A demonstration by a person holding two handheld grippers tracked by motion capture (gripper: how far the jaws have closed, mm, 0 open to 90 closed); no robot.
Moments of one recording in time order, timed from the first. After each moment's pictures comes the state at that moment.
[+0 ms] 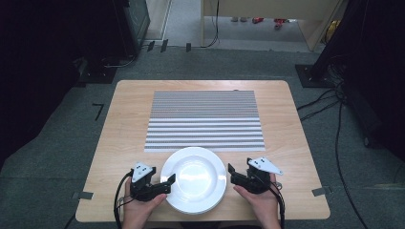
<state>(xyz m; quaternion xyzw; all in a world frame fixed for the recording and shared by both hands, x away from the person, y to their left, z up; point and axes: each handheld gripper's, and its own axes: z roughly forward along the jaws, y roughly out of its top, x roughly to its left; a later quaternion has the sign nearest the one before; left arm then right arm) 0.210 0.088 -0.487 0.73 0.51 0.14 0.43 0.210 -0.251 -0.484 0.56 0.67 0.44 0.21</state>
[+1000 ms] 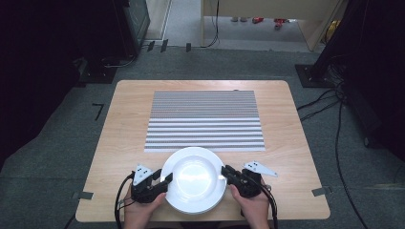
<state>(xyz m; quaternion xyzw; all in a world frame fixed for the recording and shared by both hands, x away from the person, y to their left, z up) 0.207 0.090 -0.495 0.72 0.51 0.14 0.44 0.204 -0.234 -0.493 0.57 0.65 0.49 0.10</state>
